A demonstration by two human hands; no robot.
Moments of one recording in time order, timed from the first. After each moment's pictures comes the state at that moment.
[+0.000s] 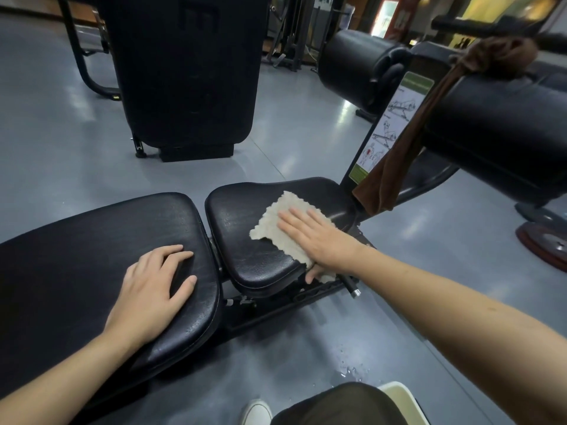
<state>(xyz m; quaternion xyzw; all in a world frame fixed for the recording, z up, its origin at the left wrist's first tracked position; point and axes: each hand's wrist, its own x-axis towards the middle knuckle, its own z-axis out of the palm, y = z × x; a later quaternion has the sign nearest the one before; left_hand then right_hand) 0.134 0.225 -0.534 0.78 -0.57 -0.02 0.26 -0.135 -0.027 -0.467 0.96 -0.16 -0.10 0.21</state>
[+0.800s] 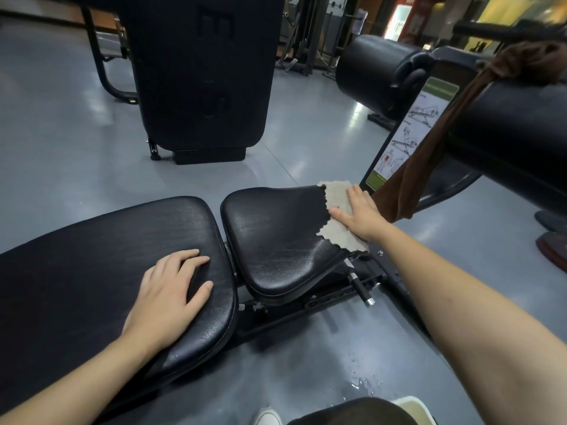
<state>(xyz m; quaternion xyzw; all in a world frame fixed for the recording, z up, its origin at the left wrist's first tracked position) 0.135 0.223 -0.536 0.77 -0.57 -0.01 0.27 -0.141 -0.101 -0.446 0.84 -0.53 0.06 -0.12</state>
